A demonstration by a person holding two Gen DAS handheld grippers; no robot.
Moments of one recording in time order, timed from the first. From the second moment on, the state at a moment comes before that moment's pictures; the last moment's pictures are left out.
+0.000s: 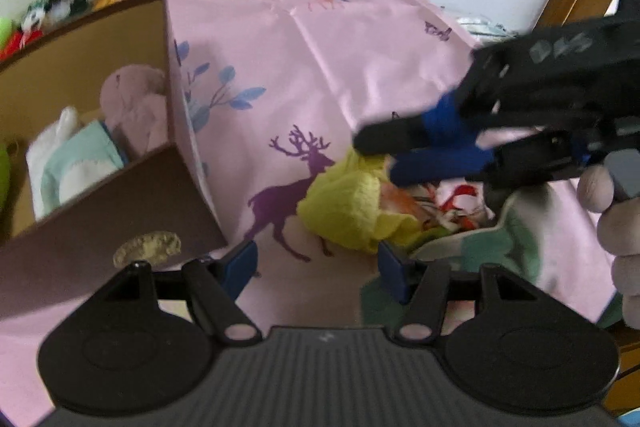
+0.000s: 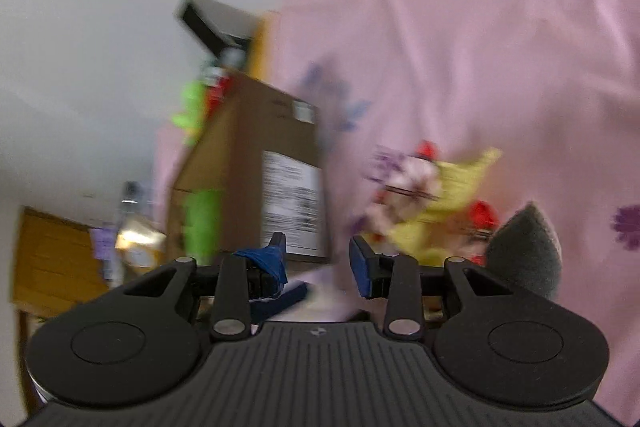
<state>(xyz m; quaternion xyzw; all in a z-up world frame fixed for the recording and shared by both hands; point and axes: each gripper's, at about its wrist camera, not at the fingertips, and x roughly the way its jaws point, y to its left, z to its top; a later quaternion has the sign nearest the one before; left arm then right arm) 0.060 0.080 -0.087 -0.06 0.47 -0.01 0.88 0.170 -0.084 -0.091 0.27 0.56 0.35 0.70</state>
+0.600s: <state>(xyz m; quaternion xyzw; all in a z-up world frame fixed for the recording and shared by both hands) 0.115 0.069 -0.122 -0.05 0.48 -0.04 0.87 0.198 -0.097 -0.143 0.30 0.59 0.29 0.68</state>
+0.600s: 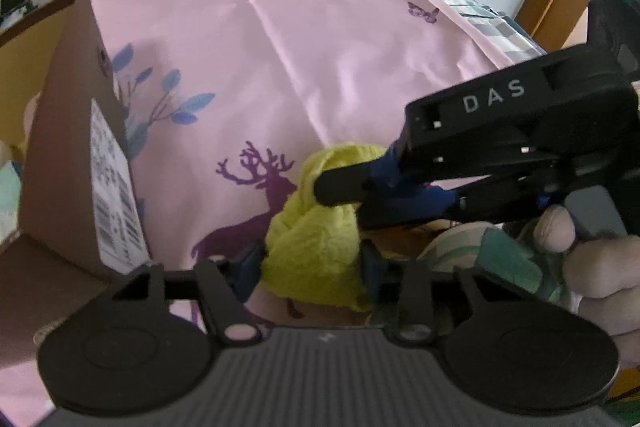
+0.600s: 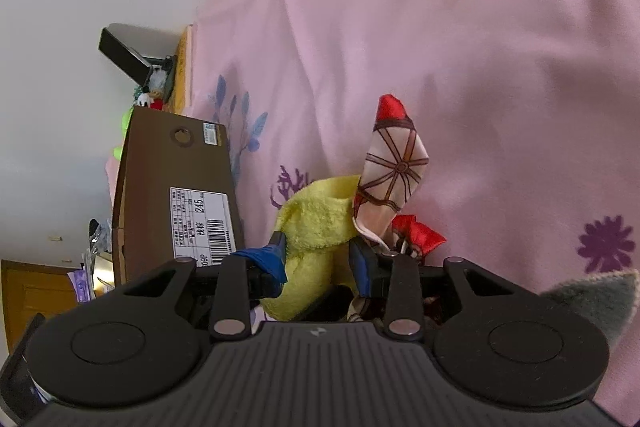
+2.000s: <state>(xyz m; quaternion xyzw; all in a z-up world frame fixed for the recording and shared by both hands) 0.019 0.315 -0.055 -0.08 0.46 0.10 0.88 0.143 0.202 -0.055 0.10 0.57 0.46 0.67</state>
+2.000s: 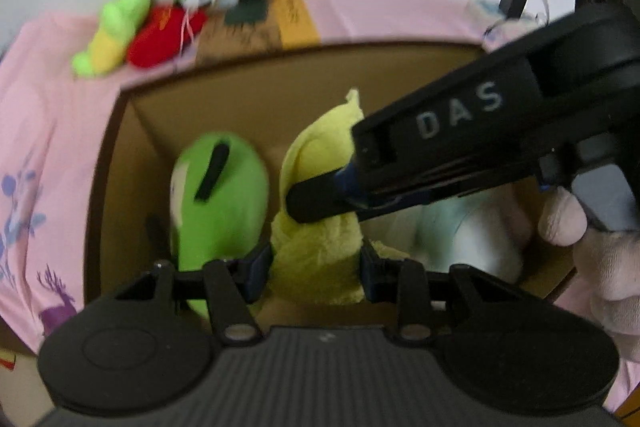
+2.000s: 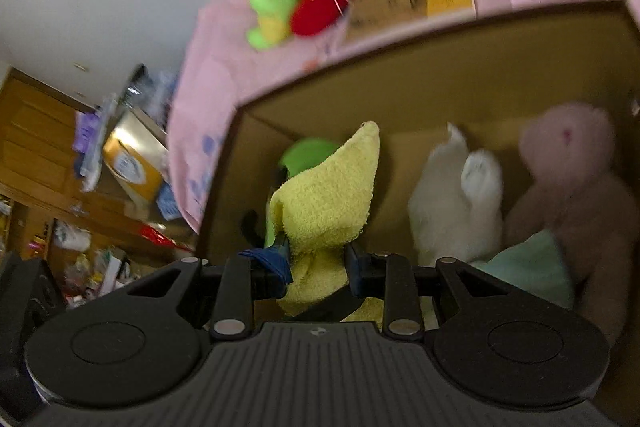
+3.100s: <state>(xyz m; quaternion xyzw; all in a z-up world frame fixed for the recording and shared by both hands) -0.023 0.333 -0.052 -0.08 0.46 0.10 0.88 0.116 0.218 -0.053 0.04 0.55 0.41 0.72</state>
